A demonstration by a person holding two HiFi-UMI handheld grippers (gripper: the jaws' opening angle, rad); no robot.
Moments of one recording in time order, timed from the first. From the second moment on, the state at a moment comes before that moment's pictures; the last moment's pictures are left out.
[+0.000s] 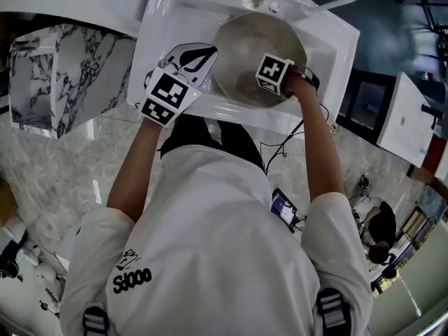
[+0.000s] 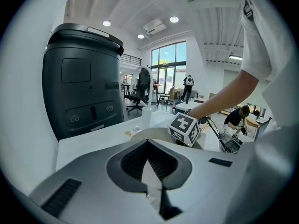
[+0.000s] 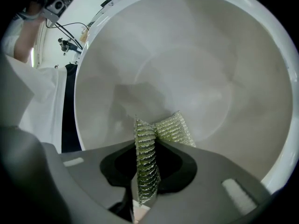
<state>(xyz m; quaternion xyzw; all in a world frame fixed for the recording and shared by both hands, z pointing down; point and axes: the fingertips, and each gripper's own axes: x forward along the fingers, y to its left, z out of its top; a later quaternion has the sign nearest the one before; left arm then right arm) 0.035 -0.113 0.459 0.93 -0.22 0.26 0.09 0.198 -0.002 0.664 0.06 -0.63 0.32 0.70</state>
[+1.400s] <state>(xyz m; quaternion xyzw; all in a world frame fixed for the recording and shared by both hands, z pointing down) 0.057 -0.103 0.472 0.95 -0.11 0.26 0.12 0.220 0.037 0.617 0.06 -0.56 0.34 0.76</state>
